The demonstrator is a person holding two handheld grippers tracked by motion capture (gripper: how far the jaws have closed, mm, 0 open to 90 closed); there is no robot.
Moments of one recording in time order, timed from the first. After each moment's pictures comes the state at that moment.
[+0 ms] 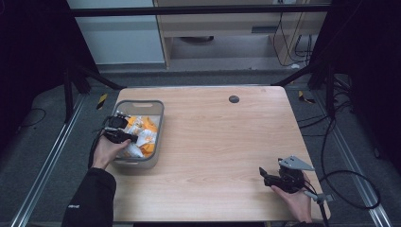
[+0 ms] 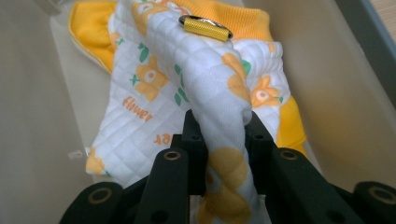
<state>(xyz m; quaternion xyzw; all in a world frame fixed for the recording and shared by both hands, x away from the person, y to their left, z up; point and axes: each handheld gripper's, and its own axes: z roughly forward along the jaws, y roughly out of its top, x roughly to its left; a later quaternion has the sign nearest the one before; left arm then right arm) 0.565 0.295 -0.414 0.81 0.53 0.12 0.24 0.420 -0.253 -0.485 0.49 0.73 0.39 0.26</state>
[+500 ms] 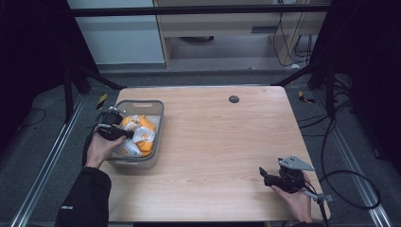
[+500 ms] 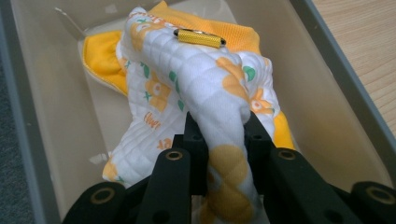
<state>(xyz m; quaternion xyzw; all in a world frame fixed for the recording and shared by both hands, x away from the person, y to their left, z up) 0.558 0.301 -0.387 0.81 0.52 0.13 0.25 0.420 -0.253 -0.485 0.49 0.73 0.39 0.27</state>
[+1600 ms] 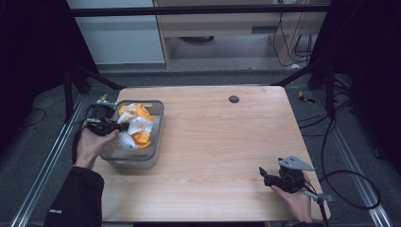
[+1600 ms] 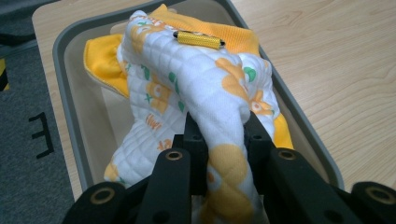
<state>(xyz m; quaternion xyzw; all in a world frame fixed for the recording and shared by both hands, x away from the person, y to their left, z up) 0.539 0.302 -0.339 0.80 0.49 0.17 0.30 0.419 -0.253 -0.485 0.48 0.73 0.39 0.27</state>
